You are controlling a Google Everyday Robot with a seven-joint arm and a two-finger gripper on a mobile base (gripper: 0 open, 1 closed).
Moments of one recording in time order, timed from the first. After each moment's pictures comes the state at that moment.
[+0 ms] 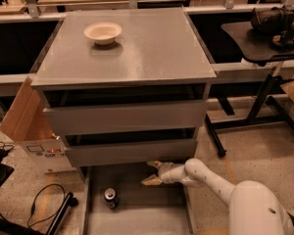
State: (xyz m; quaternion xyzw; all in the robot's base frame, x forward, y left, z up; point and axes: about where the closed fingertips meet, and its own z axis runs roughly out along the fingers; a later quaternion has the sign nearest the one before) arm 0.667 -0.013 0.266 -0.53 0.67 0.27 0.43
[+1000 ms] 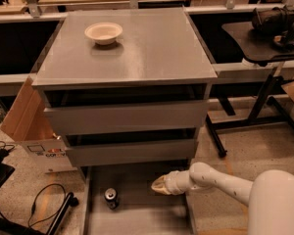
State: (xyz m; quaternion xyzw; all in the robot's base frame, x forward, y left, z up) arm 0.593 -0.051 0.283 -0.57 0.71 0.24 0.34
